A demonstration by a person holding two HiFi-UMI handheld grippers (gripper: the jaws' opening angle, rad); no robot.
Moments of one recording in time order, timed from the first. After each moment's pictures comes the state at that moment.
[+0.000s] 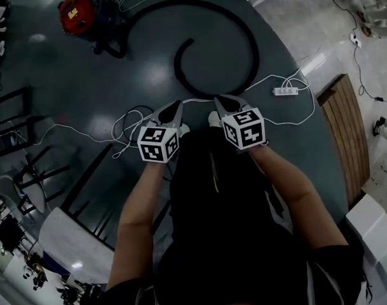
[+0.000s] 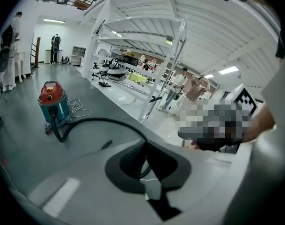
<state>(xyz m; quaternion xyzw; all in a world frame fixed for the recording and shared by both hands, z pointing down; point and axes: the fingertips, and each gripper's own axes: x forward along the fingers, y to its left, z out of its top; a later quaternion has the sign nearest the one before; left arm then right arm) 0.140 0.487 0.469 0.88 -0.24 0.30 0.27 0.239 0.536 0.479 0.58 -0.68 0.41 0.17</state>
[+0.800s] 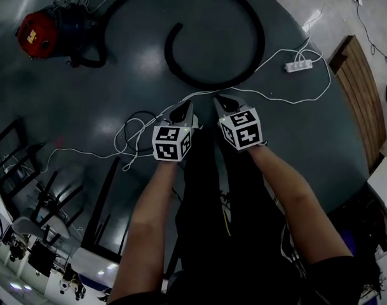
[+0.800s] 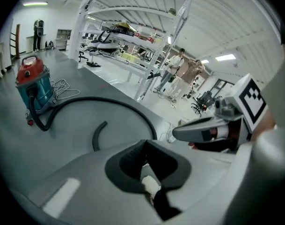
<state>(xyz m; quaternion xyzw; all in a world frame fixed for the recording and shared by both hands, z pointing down) 0.159 0.474 0.656 0.86 -0.15 0.39 0.28 0.226 0.520 0.660 0.61 -0.61 0.48 0.18</state>
